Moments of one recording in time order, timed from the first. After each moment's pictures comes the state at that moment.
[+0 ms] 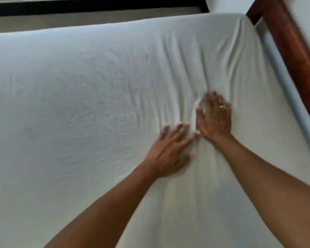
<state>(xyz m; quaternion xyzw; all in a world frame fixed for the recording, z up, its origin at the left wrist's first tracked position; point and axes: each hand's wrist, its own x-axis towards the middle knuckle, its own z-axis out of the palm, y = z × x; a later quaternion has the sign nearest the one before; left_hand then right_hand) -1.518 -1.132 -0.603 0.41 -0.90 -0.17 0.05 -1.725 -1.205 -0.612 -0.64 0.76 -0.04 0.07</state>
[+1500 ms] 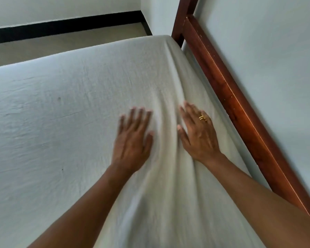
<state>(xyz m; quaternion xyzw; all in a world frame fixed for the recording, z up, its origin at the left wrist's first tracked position) -1.674 -1.272 -0.606 0.52 -0.83 -0.14 0.11 -1.912 -1.236 -0.598 -0.71 0.70 -0.08 0.04</state>
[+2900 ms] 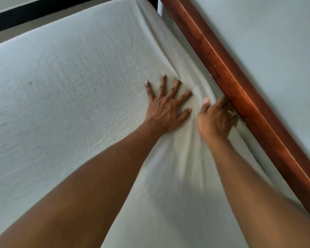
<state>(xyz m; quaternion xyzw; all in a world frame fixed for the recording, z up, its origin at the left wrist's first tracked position) -1.814 -1.268 -0.621 0.38 -0.92 -0.10 -0.04 -1.937 -1.180 -0.592 -0.27 0.94 -0.12 0.13</state>
